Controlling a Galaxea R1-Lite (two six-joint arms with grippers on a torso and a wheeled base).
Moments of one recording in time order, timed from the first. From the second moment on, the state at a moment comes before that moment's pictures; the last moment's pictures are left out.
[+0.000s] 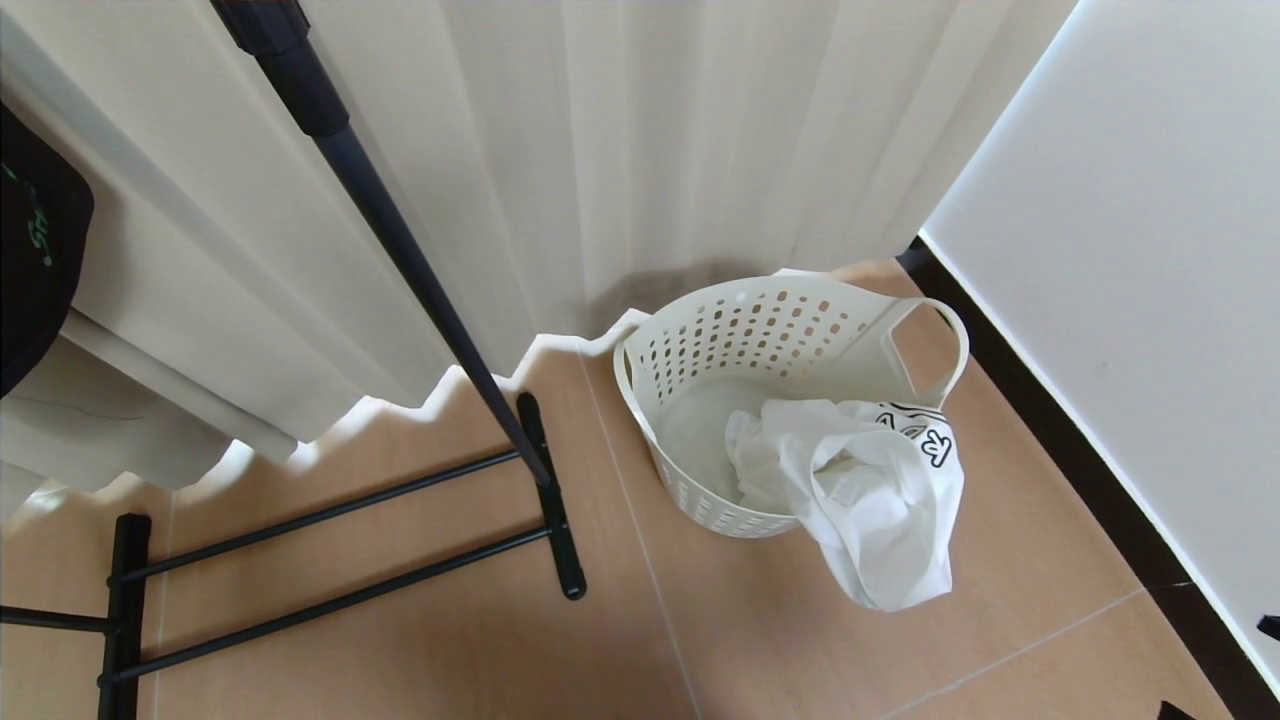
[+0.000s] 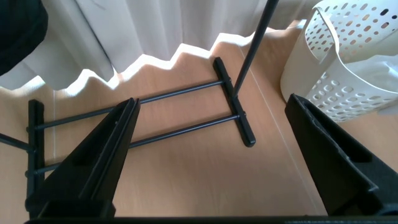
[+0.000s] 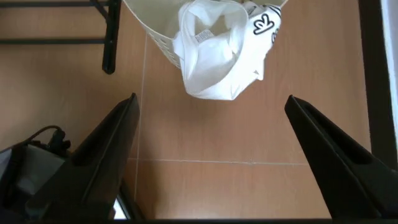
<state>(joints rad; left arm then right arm) -0.01 0.01 0.00 -0.05 0.03 -0.03 0.13 0.60 -0.23 -0.07 0.18 -0.17</state>
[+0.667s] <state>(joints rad) -0.01 0.01 0.00 -0.05 0.03 -0.03 0.27 1.39 -0.68 -0.08 0.05 -1.02</state>
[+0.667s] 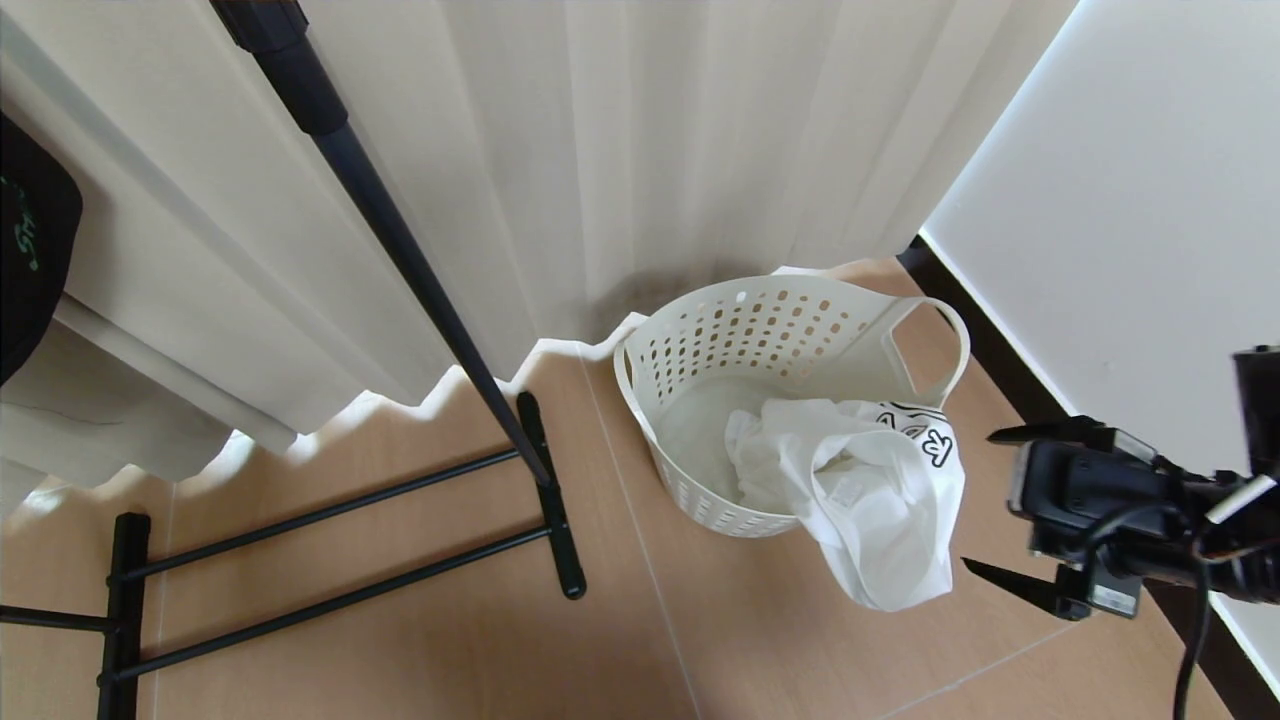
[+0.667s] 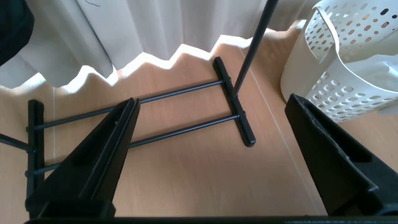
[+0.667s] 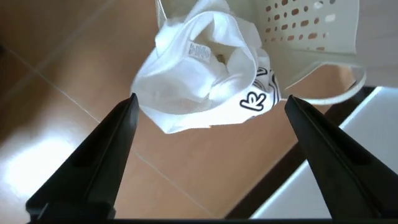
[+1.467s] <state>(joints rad) -0.01 0.01 0.00 -0.05 0.03 -0.03 0.41 1.96 -1.02 -0.32 -0.28 -1.09</state>
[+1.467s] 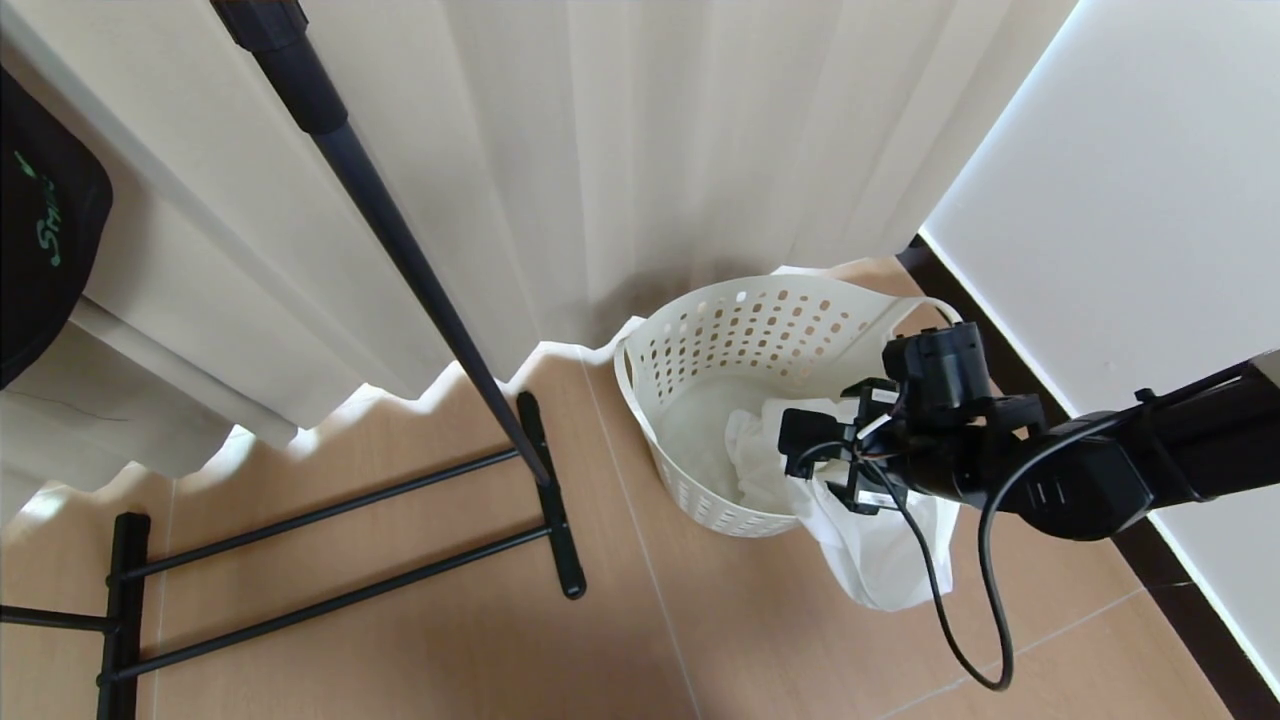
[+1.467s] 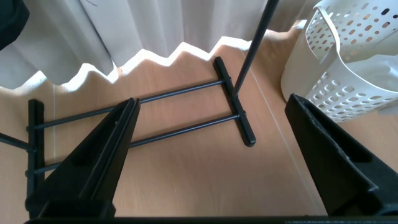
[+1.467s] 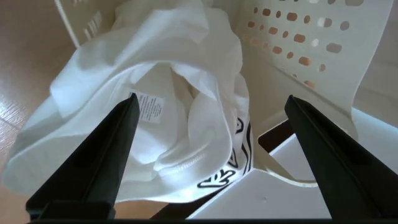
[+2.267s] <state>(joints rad) -0.01 0.01 0.00 -0.05 0.03 -0.03 0.39 2.11 -1.17 -0.37 -0.36 -1.09</state>
